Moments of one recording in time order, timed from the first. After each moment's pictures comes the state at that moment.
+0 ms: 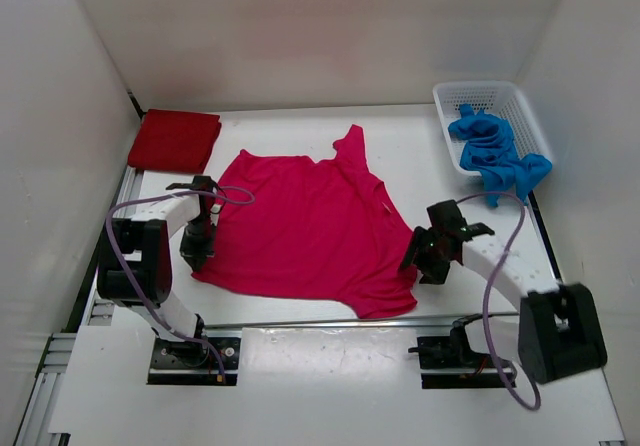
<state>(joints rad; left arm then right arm) -0.07 1.62 0.93 -0.94 -0.22 0.00 0.30 1.13 0.56 -0.65 -0.15 0.70</state>
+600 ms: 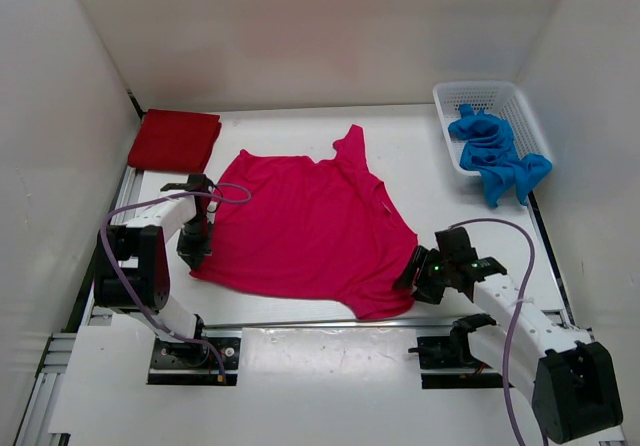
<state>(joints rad) -0.04 1.57 0.92 -0.95 -0.22 0.00 0.32 0.89 0.36 -0.59 -0.30 0.73</state>
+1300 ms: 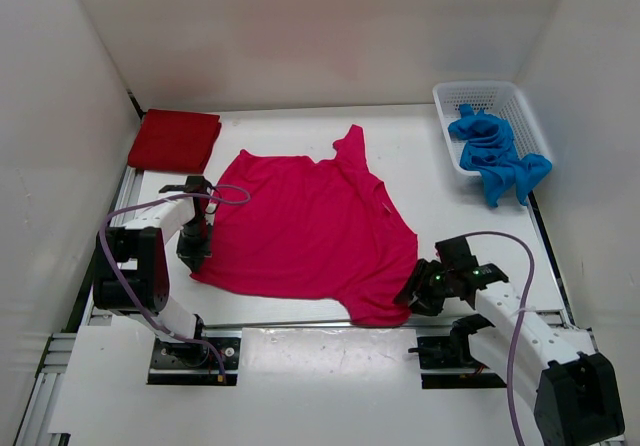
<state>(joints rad) -0.03 1.56 0.91 -0.95 -0.20 0.00 0.33 0.83 0.31 -0.68 -0.38 0.80</state>
